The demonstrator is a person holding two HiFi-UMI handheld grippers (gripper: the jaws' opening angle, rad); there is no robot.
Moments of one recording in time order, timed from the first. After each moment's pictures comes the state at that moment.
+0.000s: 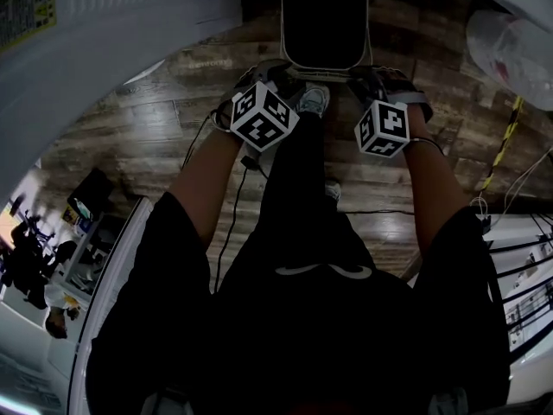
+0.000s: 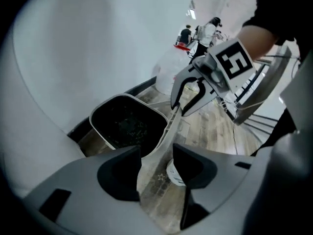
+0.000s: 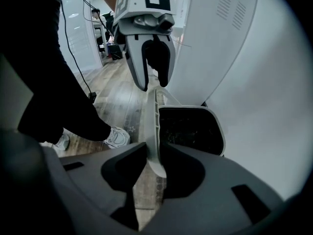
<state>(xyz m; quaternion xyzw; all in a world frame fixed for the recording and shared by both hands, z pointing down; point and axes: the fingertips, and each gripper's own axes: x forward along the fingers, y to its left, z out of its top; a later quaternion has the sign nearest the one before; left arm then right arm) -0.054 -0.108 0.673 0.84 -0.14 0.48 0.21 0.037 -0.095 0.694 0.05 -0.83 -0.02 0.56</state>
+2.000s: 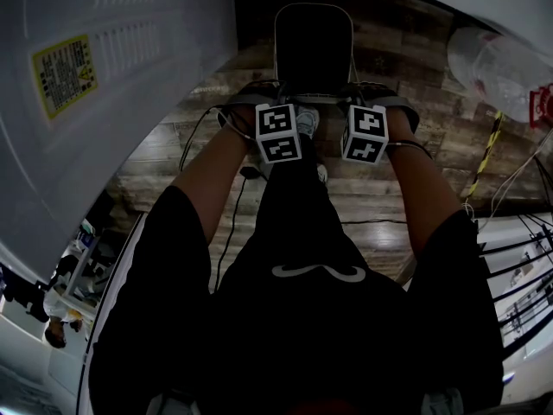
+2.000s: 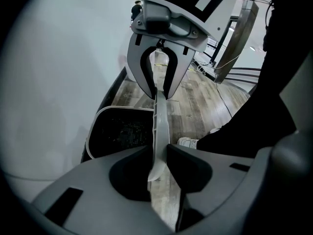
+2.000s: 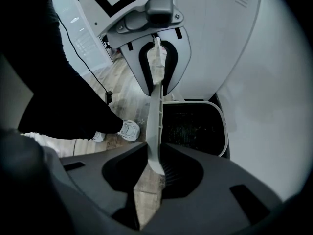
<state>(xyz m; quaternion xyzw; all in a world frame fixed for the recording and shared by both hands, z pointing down) -0.031 -0.136 0.664 0.81 0.04 0.59 0.04 0.041 -0.126 0.669 -0.06 -0.78 0.04 0.62</state>
